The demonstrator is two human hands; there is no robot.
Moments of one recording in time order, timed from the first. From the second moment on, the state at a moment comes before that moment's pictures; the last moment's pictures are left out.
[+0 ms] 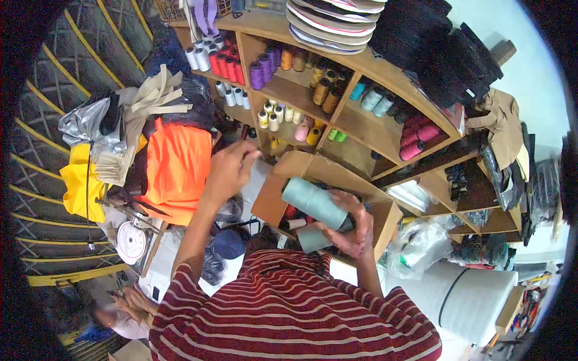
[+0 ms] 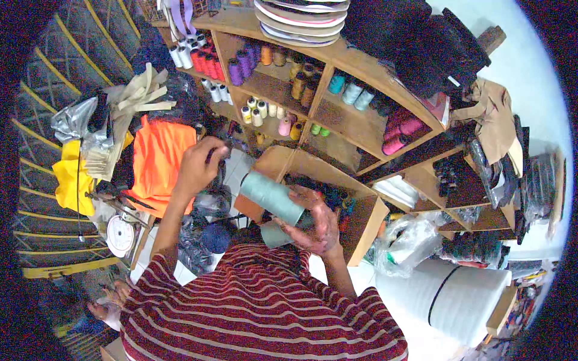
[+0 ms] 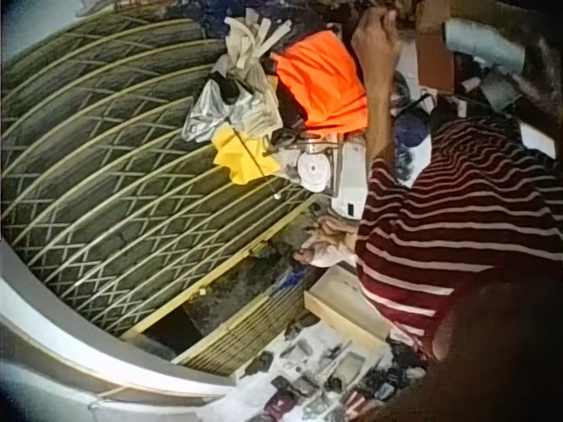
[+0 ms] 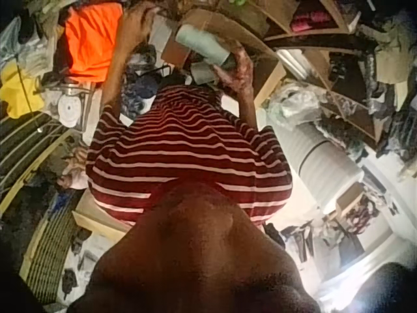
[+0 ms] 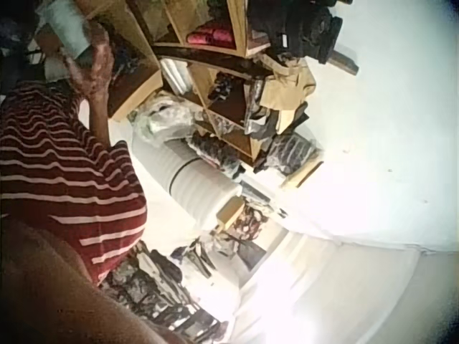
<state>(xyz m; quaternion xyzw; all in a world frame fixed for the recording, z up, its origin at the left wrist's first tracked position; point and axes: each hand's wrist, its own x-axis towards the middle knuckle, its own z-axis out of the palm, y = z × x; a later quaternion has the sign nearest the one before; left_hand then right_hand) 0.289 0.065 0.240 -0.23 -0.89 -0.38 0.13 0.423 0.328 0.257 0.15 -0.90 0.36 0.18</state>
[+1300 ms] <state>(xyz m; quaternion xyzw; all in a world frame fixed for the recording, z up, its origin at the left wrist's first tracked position) 0.196 0.299 0.137 -0.24 -0.76 -0.60 -0.06 0.454 0.419 0.155 -0.14 -0.38 0.92 0.02</state>
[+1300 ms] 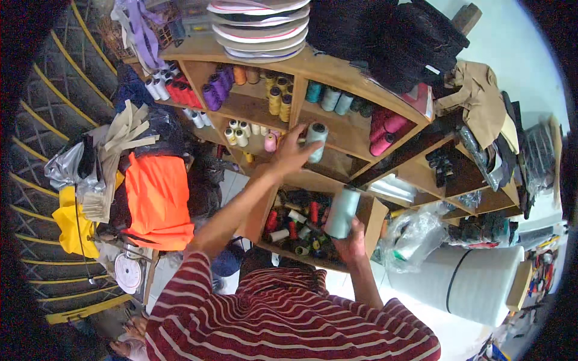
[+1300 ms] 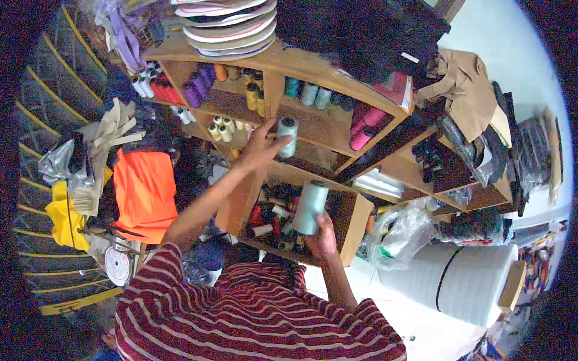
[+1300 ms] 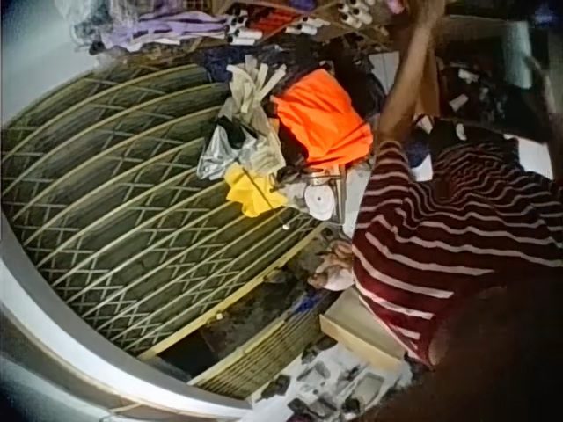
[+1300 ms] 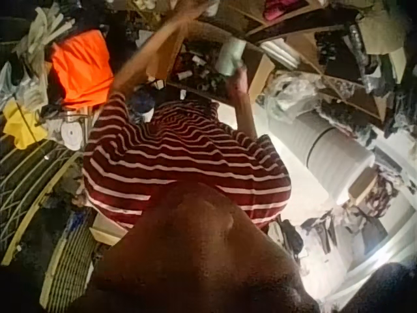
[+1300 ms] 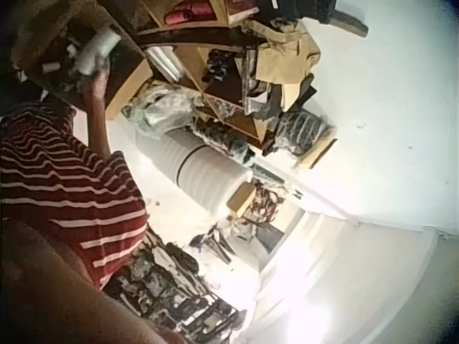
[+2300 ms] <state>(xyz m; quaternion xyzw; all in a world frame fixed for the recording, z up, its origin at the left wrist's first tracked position) 0.132 0.384 0.068 -0.26 -0.74 -0.58 0.19 0.334 0.485 0.104 -0.13 -0.67 0.71 0.18</state>
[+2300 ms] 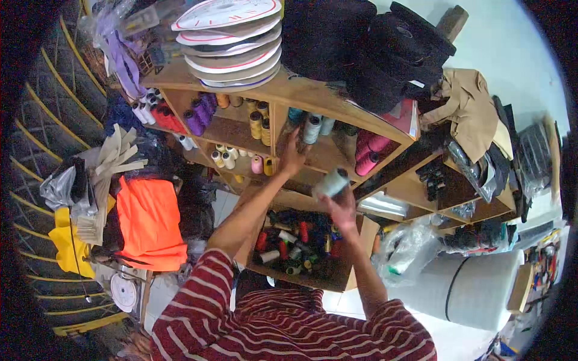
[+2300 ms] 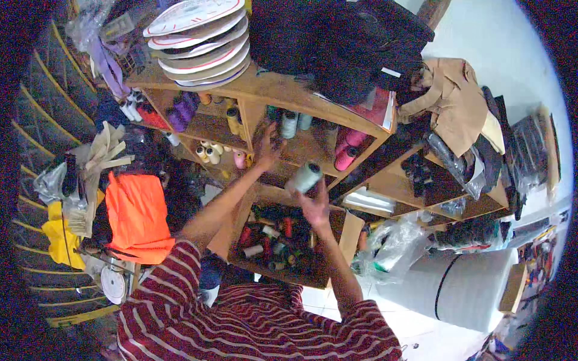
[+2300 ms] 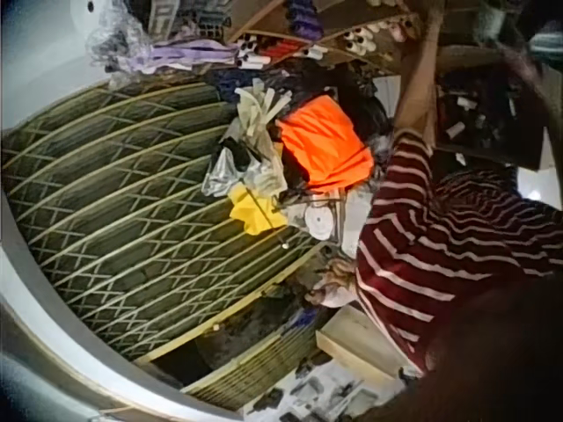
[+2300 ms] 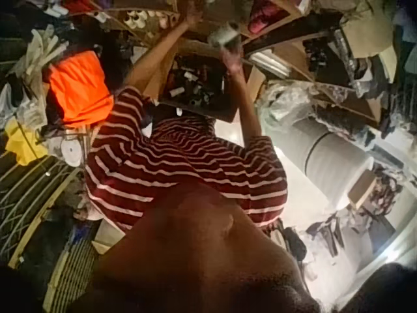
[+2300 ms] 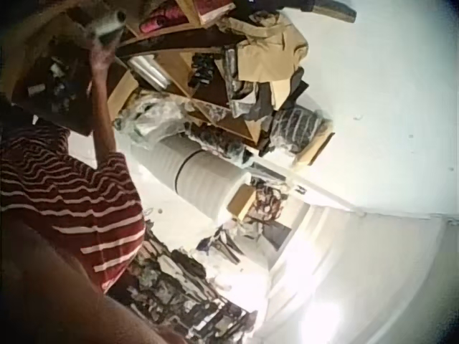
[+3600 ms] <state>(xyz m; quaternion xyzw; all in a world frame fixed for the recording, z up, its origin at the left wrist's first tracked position) 0.481 0.162 -0.047 -0.15 -0.81 -0.53 -0.20 0.360 0.471 -0.020 -0.17 -0.84 0.49 0.19</state>
